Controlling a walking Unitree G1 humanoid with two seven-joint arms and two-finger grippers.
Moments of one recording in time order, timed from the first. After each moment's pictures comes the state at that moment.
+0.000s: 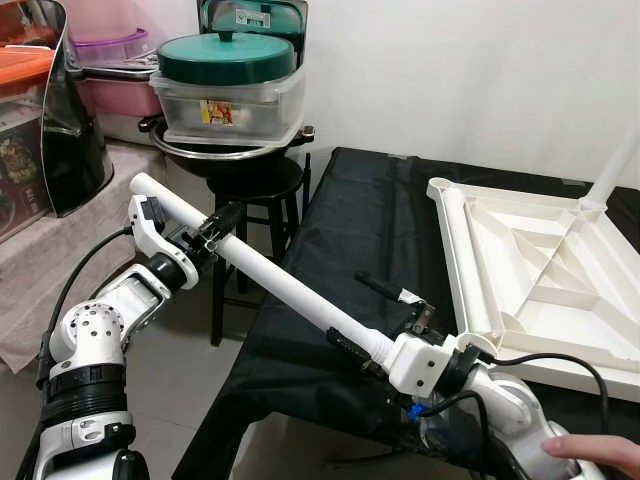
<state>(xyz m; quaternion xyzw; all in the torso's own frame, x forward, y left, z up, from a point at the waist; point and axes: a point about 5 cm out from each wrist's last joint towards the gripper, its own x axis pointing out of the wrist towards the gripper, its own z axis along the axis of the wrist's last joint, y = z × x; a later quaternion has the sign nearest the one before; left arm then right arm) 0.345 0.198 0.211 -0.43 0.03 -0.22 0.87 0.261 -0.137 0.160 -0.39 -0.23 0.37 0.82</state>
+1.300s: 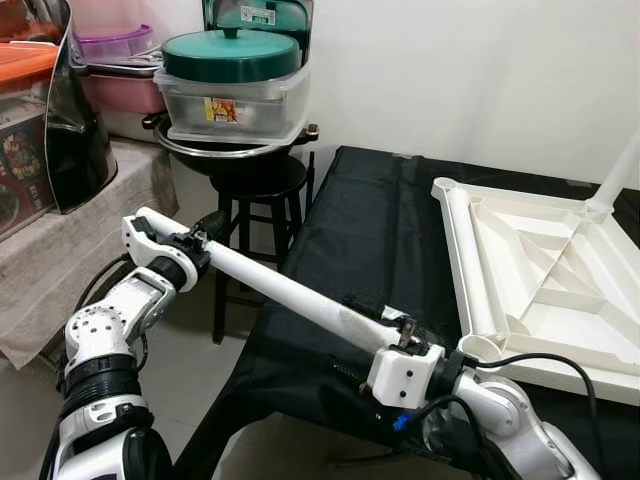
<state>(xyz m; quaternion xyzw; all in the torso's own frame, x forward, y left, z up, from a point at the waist) 0.358 0.205 0.194 -0.56 0.07 -0.11 0.82 0.259 -0.132 0.143 -0.42 -0.16 0.41 0.79</state>
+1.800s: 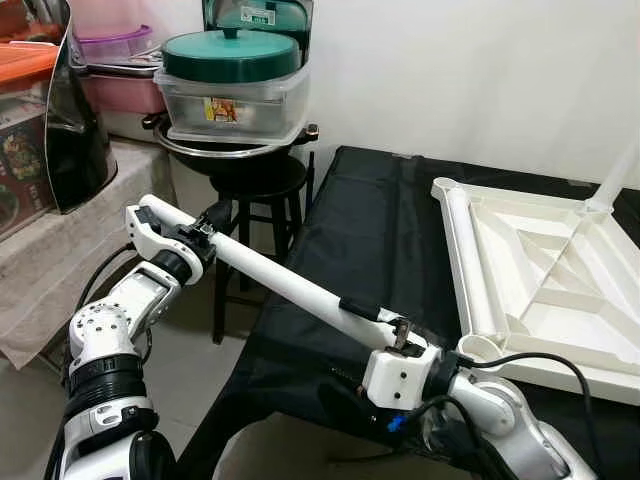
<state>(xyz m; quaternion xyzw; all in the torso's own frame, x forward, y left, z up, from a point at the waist) 0.357 0.195 0.203 -0.55 0.05 -0.14 0.82 0.261 -0.128 0.142 -0.43 -0.15 0.42 0.78</state>
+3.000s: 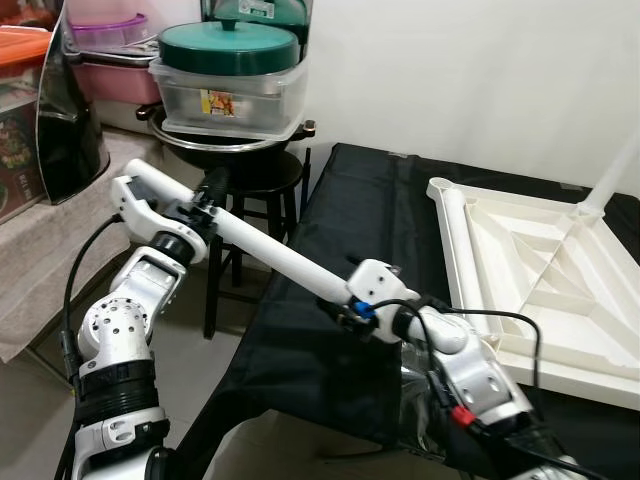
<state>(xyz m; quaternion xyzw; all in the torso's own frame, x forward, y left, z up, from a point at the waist) 0.343 0.175 0.237 -0.45 -0.06 -0.17 0.88 0.330 -0.098 0.168 -0.31 -0.04 0.35 0.88</state>
